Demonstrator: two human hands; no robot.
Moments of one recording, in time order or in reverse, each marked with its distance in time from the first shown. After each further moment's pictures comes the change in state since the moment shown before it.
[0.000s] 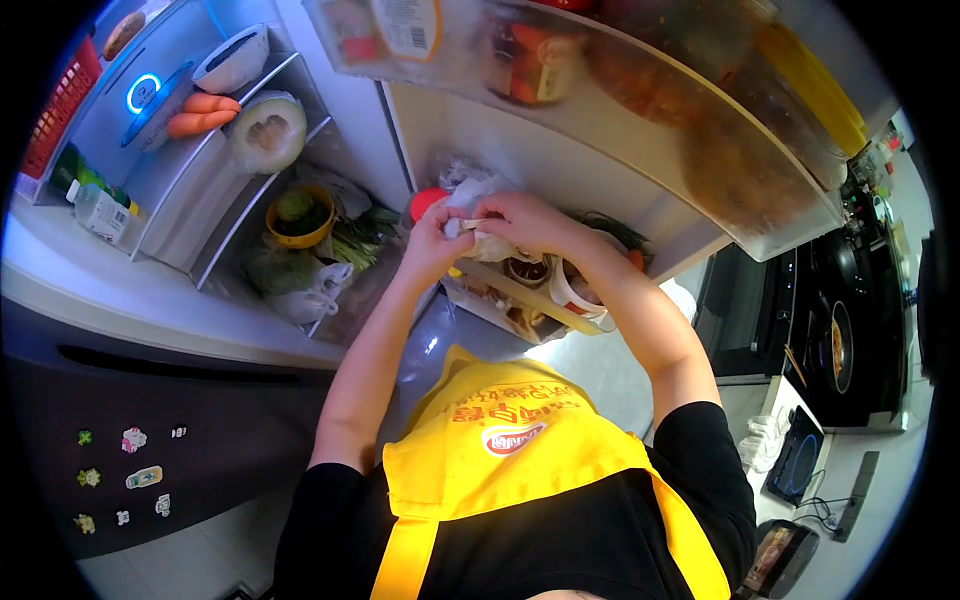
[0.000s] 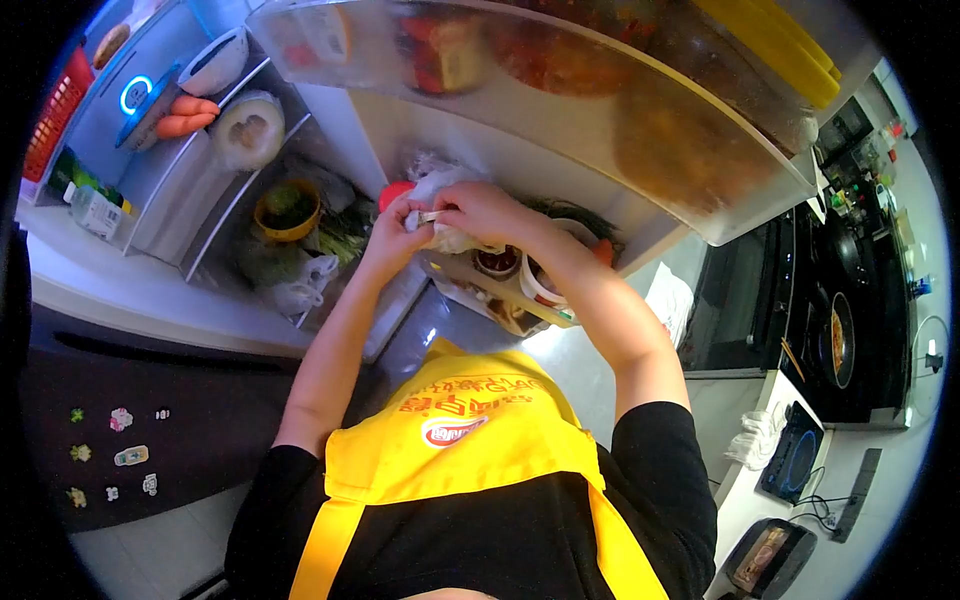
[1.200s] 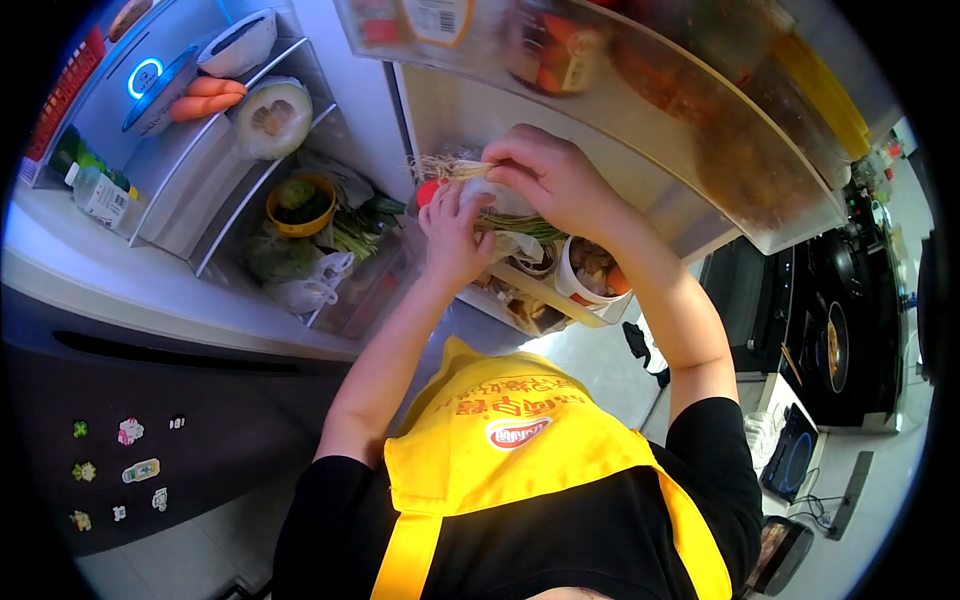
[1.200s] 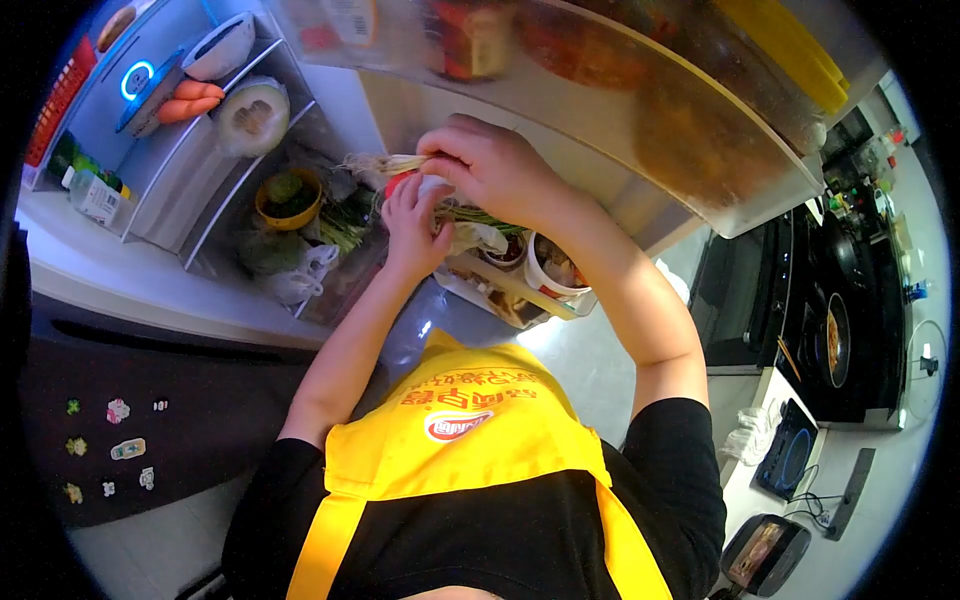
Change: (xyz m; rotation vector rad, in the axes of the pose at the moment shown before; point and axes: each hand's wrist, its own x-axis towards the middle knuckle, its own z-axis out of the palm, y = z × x) left_hand -0.025 0.037 0.023 0.682 0.227 0.392; right_hand -0.014 -0.096 -0.064 -0.059 0.357 -0.284
